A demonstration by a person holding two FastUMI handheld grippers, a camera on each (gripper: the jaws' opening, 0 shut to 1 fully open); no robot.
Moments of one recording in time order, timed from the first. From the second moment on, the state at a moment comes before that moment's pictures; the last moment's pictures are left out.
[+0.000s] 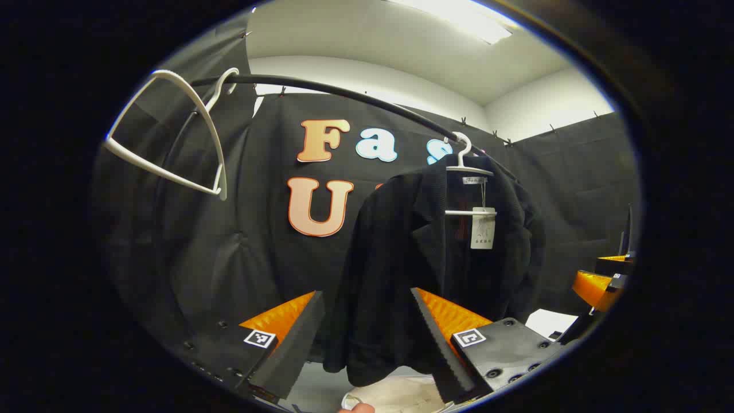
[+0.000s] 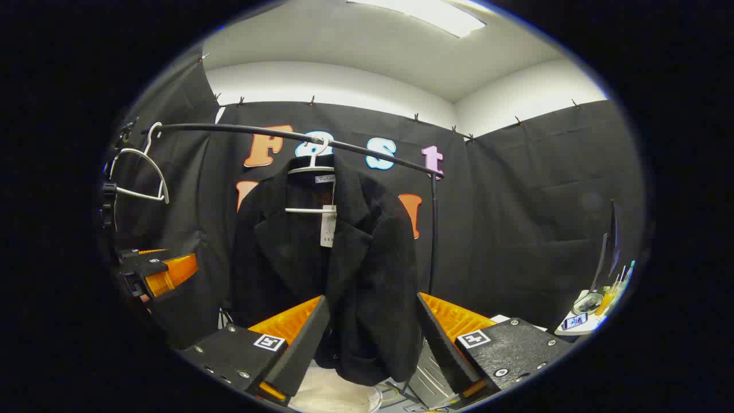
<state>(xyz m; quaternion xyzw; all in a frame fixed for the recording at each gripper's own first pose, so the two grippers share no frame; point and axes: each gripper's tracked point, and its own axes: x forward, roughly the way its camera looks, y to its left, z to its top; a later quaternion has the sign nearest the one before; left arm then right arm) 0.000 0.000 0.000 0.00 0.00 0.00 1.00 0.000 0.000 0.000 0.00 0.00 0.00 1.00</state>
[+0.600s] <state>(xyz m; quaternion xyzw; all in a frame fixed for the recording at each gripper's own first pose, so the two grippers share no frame) 0.000 -0.010 0.004 0.00 -0.02 0.00 1.00 0.011 0.010 -0.003 0.00 -0.01 0.02 1.00</state>
